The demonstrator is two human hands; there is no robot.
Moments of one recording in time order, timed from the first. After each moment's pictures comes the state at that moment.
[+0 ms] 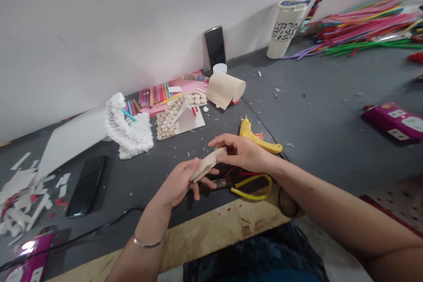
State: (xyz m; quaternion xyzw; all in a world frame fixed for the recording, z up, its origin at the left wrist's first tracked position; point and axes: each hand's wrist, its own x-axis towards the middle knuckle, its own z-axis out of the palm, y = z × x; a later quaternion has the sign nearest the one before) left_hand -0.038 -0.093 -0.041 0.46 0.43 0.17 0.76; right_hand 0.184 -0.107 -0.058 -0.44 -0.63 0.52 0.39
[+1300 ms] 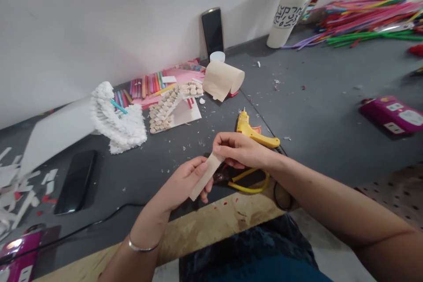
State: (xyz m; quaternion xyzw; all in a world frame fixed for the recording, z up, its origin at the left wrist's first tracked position) left_hand -0.031 -0.109 -0.036 0.50 0.40 0.12 0.76; right_hand 0.181 -0.113 -0.039 -0.44 -0.50 0.67 0.34
